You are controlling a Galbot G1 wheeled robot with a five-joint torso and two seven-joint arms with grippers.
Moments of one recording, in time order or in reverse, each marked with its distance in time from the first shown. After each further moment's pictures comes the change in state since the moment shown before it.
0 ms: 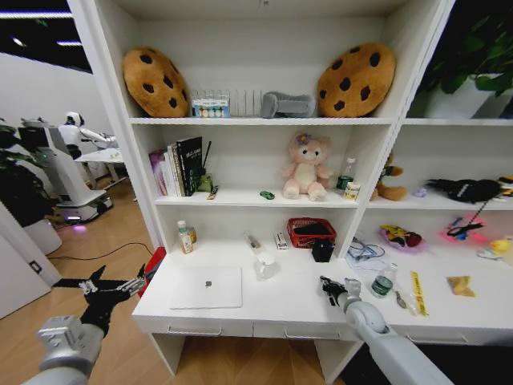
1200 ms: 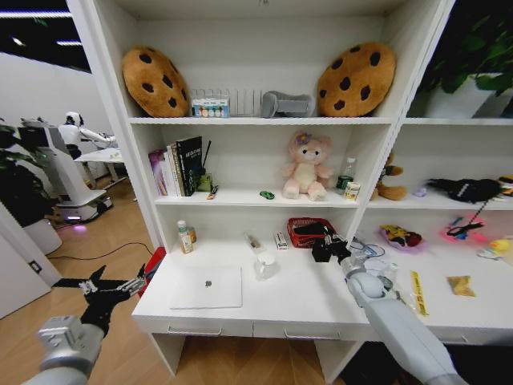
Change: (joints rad) left arm 0.000 0.000 0.000 0.000 0.000 0.000 0.000; right arm 0.377 0.029 -0.069 -0.354 -0.306 0.583 -0.251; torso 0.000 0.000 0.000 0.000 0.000
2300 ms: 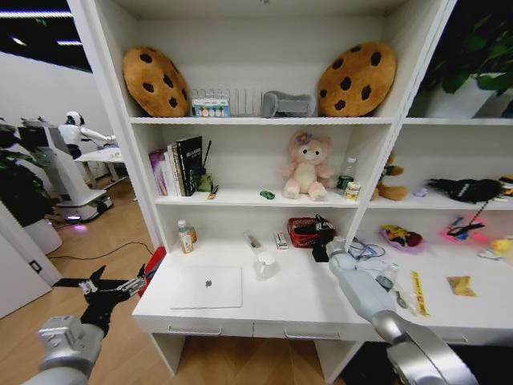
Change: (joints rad) left arm 0.000 0.000 0.000 0.000 0.000 0.000 0.000; right arm 0.336 0.171 -0.108 -0.528 -0.038 0.198 -0.049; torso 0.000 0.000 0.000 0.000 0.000
